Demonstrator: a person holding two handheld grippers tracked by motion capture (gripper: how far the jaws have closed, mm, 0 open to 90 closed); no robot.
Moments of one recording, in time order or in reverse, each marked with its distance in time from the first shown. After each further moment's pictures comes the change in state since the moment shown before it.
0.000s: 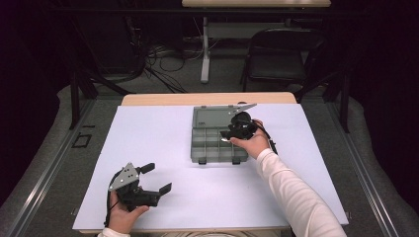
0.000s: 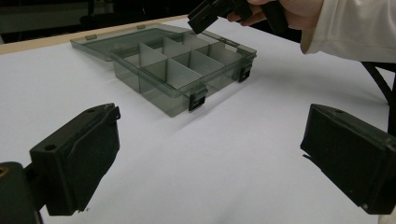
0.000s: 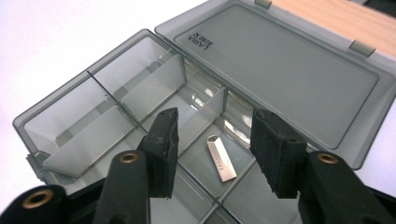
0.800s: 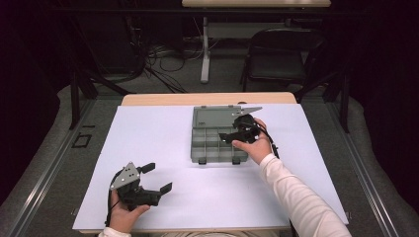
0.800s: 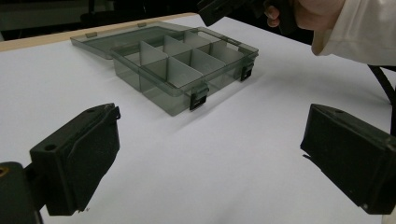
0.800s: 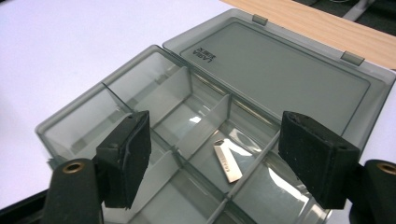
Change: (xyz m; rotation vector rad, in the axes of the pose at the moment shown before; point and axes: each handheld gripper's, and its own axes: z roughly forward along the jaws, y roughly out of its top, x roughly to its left) left arm 0.001 0.000 0.001 0.003 0.004 -0.006; right arm 0.004 -0.009 -0.012 -0.086 0.008 0.035
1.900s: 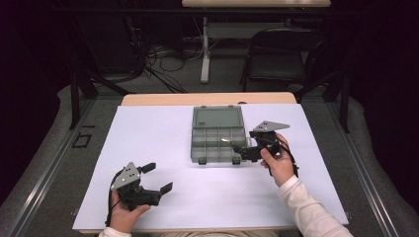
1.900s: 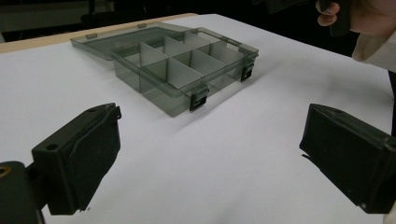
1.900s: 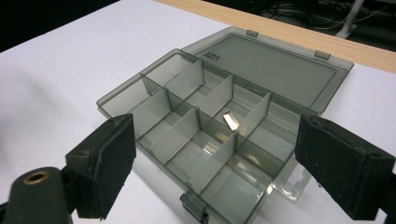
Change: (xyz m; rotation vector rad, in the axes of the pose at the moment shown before) left arm -0.002 0.001 0.001 -0.002 0.005 0.004; right arm 0.016 -0.041 -0.073 -0.134 -0.010 0.022
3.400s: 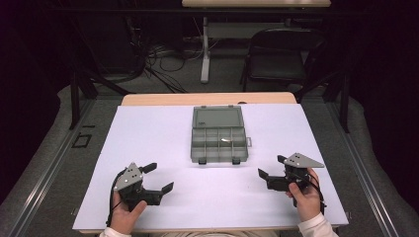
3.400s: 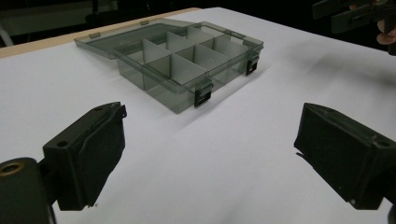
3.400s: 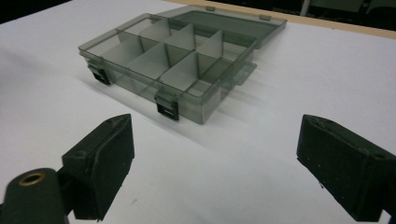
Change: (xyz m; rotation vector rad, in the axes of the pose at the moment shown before) left arm -0.002 -0.001 0.003 0.025 0.022 0.051; right arm -0.001 -0.087 -0.071 -0.072 -0.140 0.032
